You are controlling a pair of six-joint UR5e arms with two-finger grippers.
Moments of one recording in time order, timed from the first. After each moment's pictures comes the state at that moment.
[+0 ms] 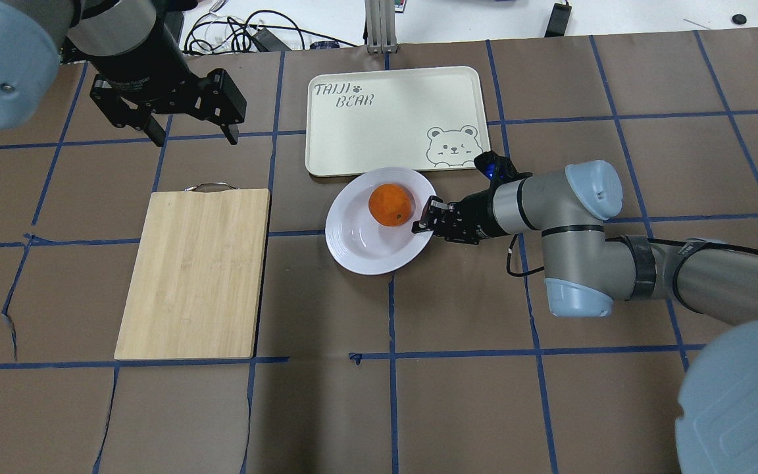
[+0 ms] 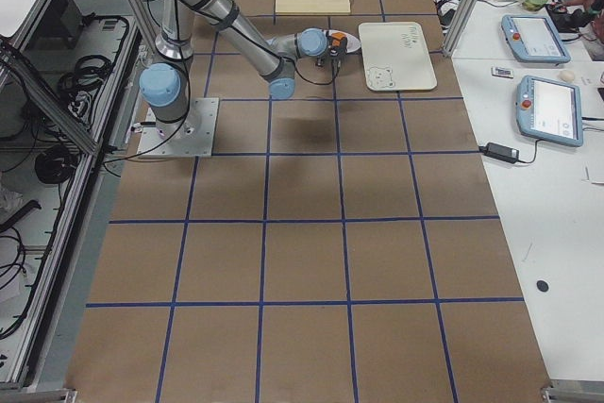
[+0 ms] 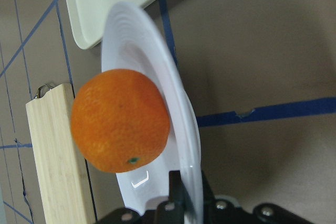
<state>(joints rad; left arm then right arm) -1.61 -1.62 -1.49 -1.56 1.57 -0.01 1.56 -1.19 2.19 -2.84 -0.81 0.36</state>
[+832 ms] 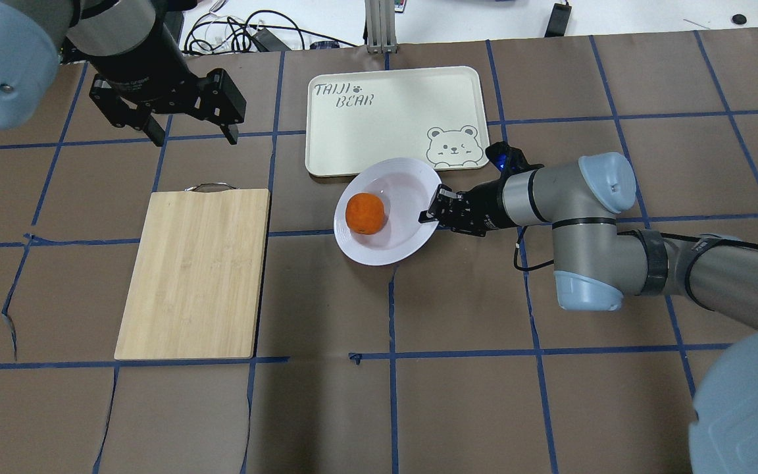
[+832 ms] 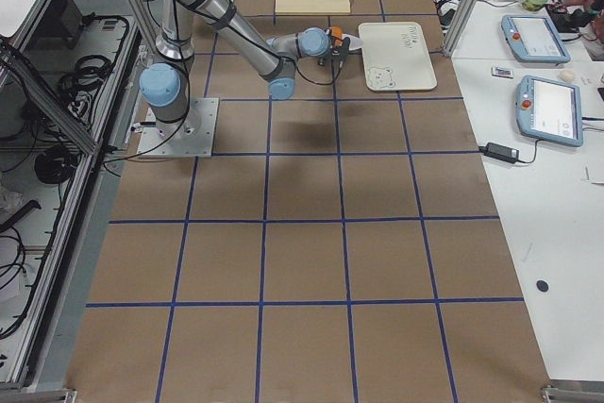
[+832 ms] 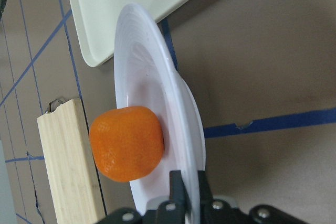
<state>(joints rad) -1.61 -1.62 -1.49 -1.56 1.57 -0.01 1.53 -1.22 2.18 -2.83 -0.77 0.42</state>
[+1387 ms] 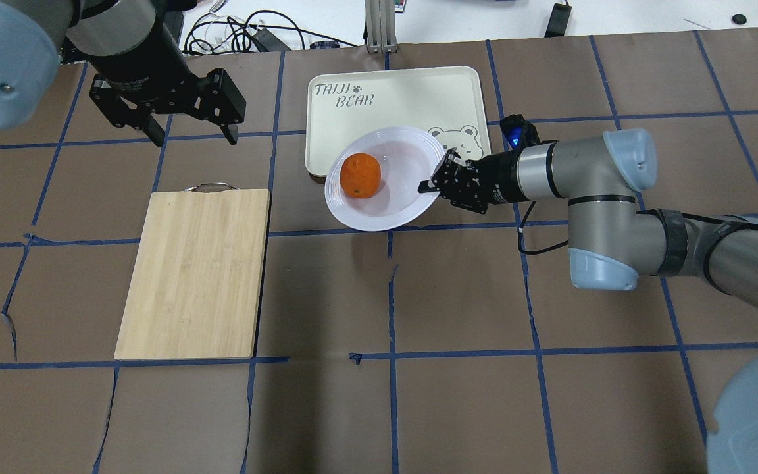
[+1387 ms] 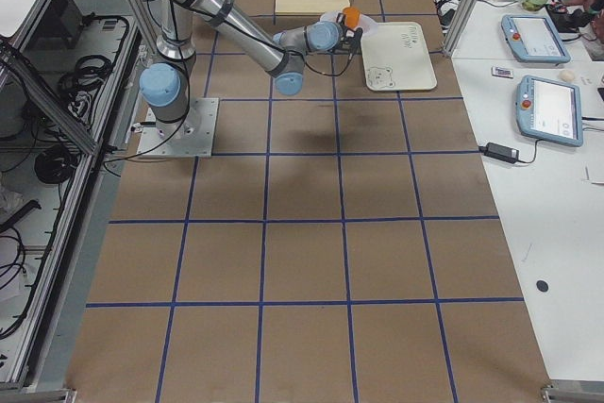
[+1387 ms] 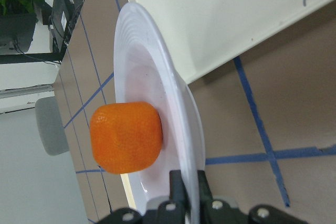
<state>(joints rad) -1.61 -1.62 -1.49 -1.56 1.57 -0.01 1.50 -1.24 2.01 -2.70 -0.64 0.54</state>
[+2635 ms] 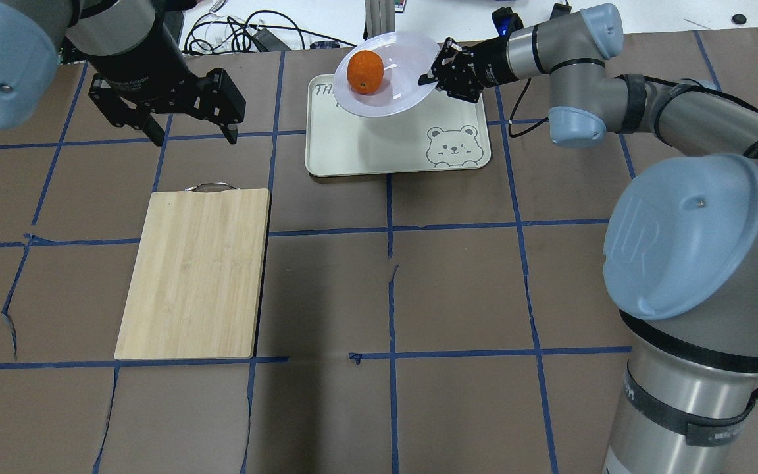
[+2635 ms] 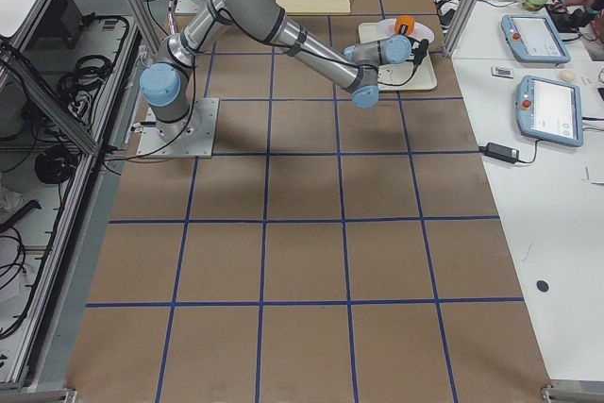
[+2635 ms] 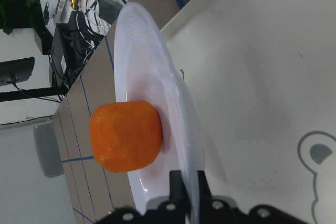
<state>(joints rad) -1.61 -1.62 -1.49 -1.56 1.57 -0.01 1.49 -0.81 1.46 -2.55 -0.64 0.48</state>
